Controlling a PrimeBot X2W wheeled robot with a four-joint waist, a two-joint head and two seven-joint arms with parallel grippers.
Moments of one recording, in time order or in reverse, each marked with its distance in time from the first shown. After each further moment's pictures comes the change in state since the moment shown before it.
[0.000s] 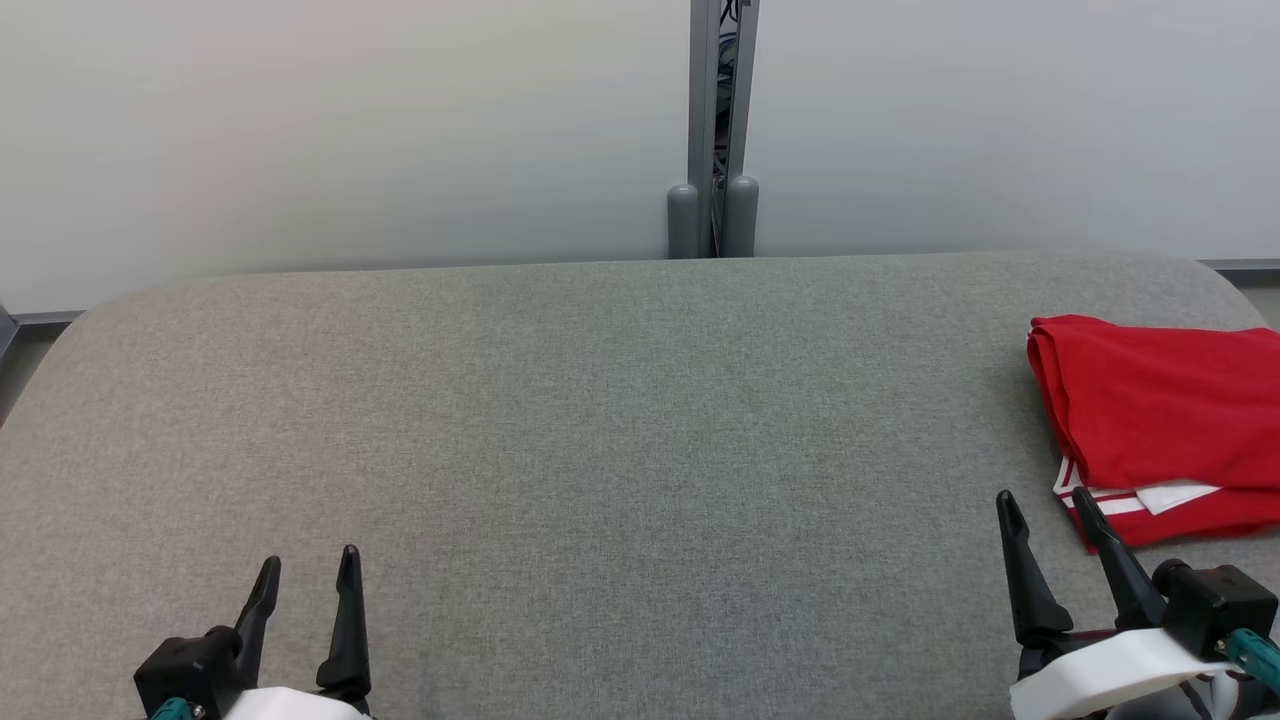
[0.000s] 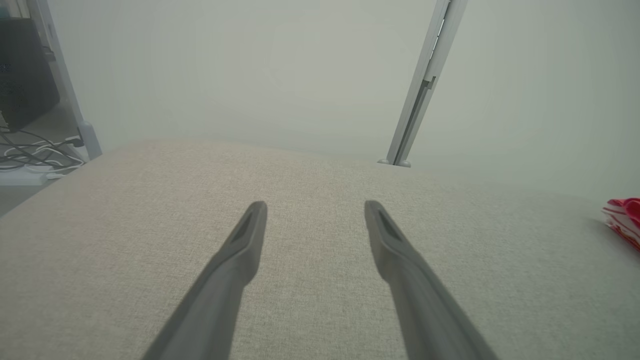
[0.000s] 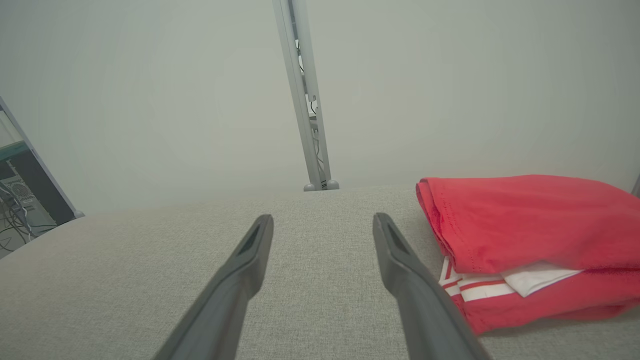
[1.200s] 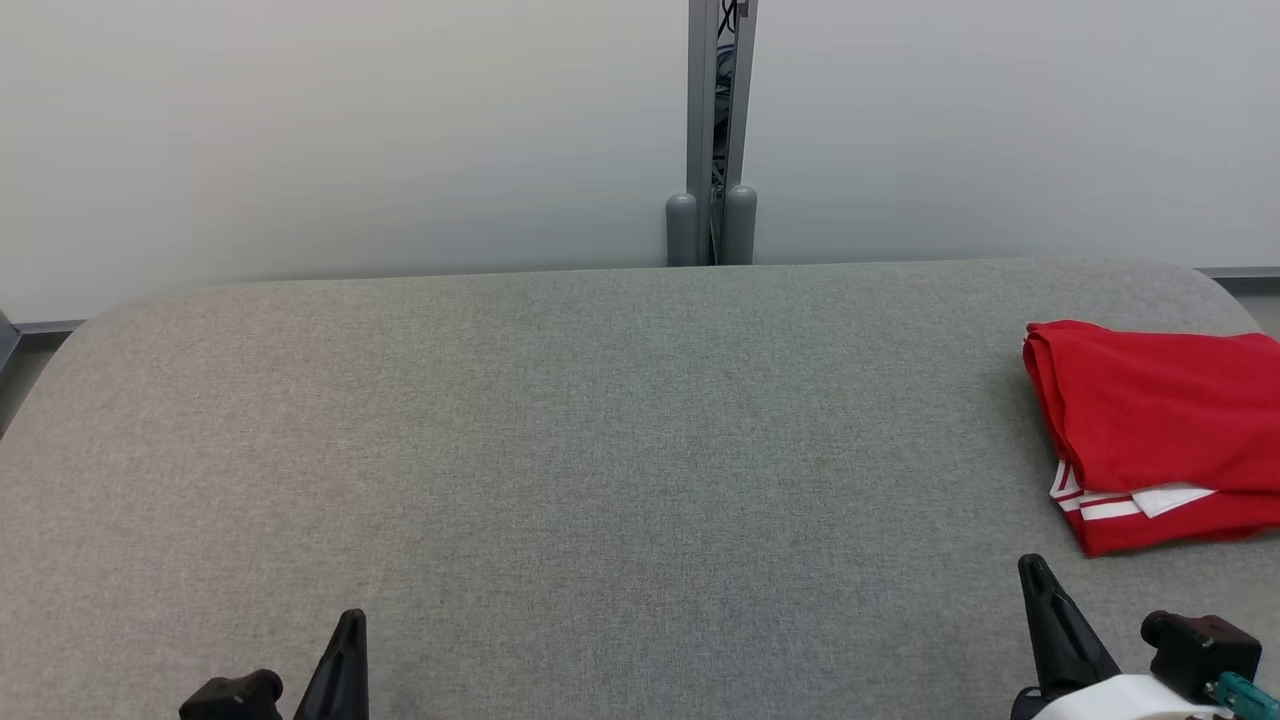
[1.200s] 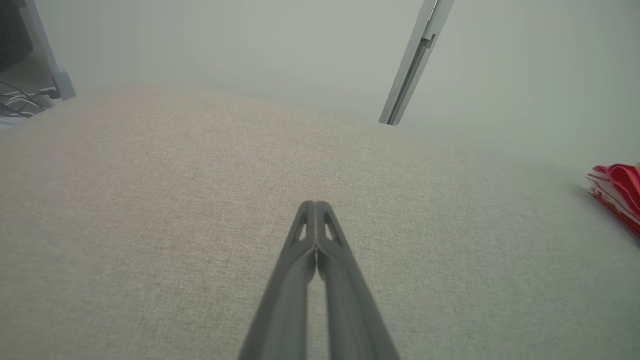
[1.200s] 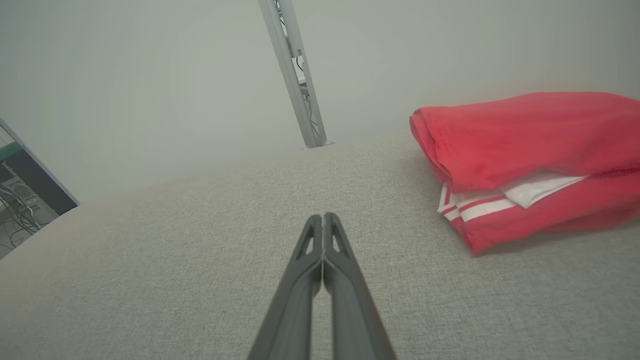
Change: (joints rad) left arm 0.045 -0.046 -0.038 0.051 -0.009 -0.011 0.023; right arm 0.053 0.018 0.004 0.068 0.058 0.000 0.014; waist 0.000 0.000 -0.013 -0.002
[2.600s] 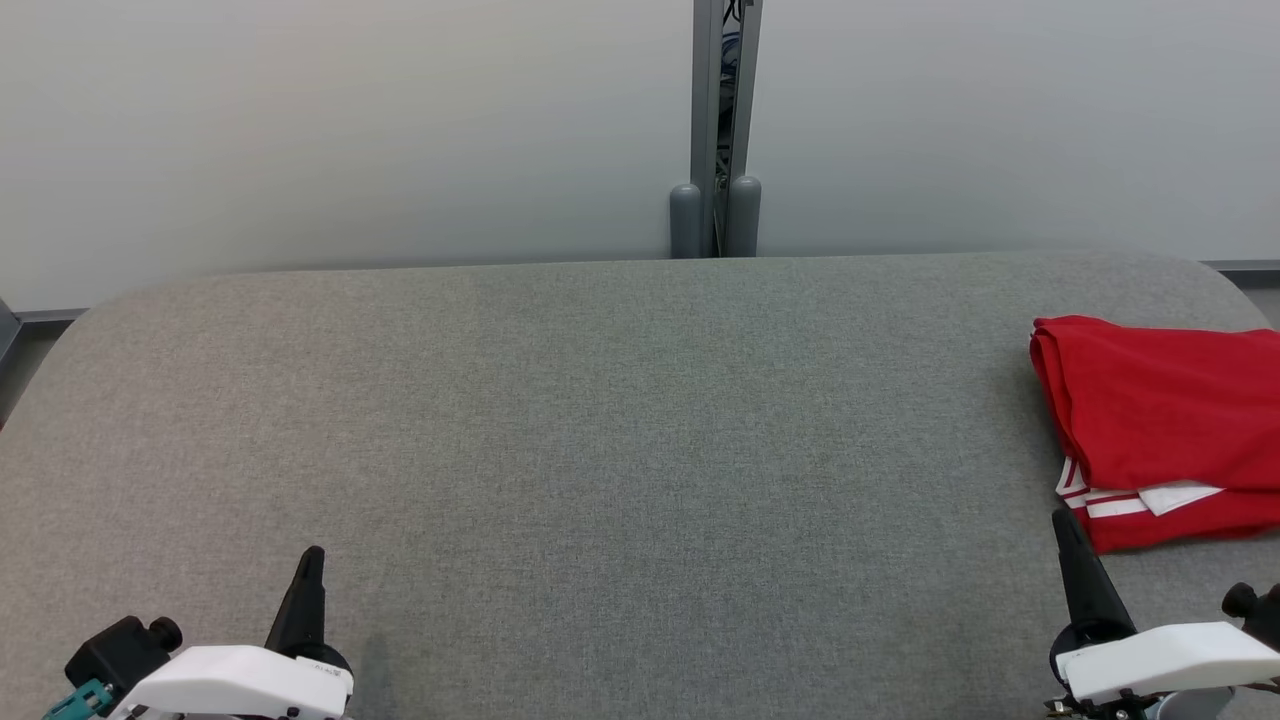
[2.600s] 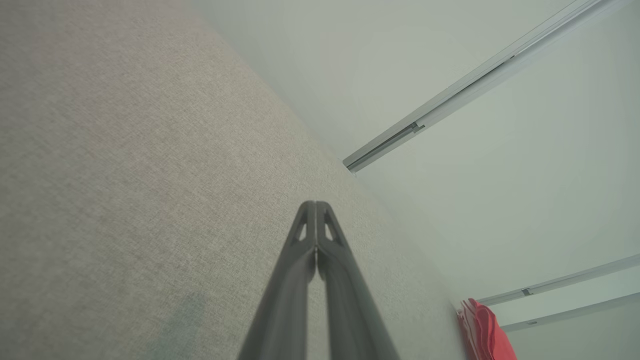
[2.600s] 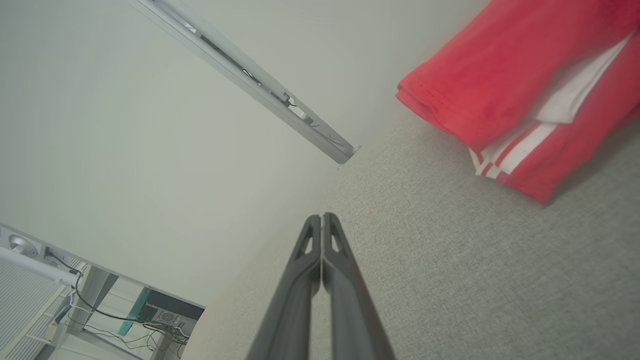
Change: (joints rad) left arm -0.077 -0.106 0.252 0.033 -0.467 -0.184 0.168; right arm -0.071 -0.005 -0.040 0.006 0.630 0.000 0.109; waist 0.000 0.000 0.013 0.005
